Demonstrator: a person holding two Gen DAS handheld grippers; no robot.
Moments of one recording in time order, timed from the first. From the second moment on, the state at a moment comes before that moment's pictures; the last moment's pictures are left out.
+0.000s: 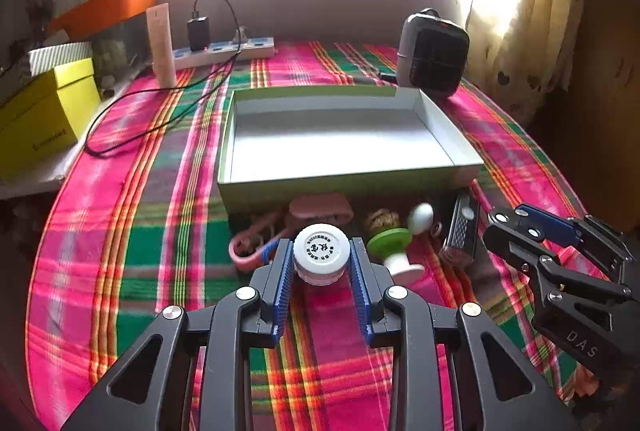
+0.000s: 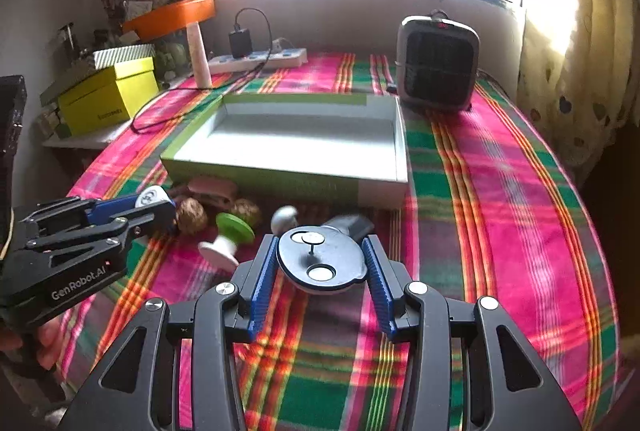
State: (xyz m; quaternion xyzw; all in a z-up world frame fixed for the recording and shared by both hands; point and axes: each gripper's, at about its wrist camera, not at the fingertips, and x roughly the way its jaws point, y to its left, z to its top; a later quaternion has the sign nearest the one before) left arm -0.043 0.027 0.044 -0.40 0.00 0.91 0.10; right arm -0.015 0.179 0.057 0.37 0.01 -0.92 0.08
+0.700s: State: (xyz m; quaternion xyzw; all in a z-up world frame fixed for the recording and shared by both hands) left arm -0.114 0.016 0.059 -0.39 -0.01 0.92 0.09; right arm -0.093 0.158 0.066 0.37 0.03 -0.92 0.11
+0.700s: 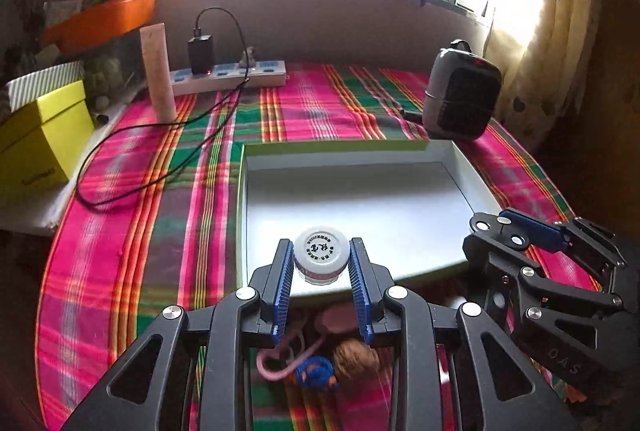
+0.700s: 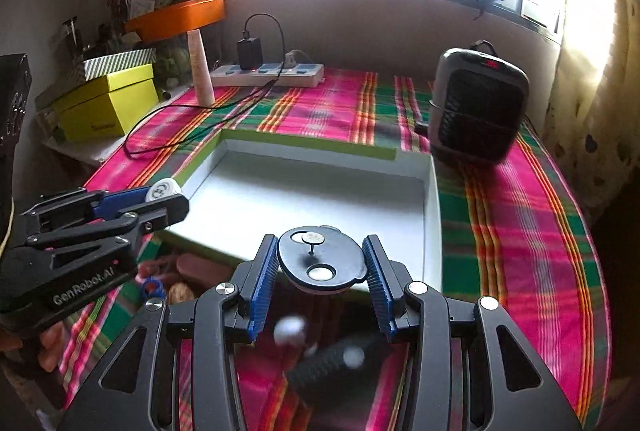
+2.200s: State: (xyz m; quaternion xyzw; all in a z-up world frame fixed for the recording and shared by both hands) left arm -0.221 0.017 0.019 -0.44 0.01 0.89 0.09; right arm -0.222 0.146 0.024 0.46 0.03 -0.88 0.10
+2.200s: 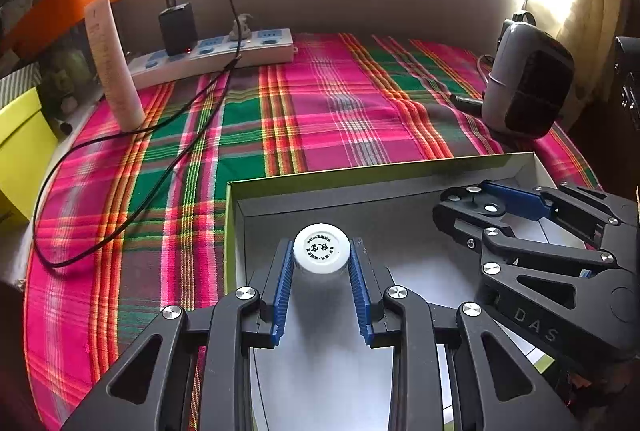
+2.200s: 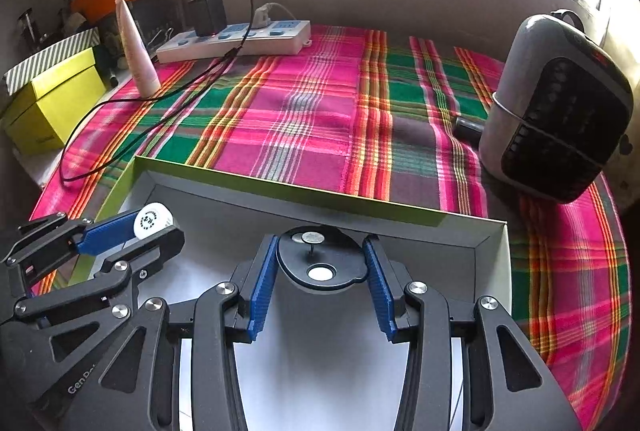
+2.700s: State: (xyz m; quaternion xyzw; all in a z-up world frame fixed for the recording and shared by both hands) left arm -0.222 0.020 0.016 -0.45 0.02 0.89 0.09; right arm -0.222 0.147 0.023 0.46 0.03 -0.88 0.09
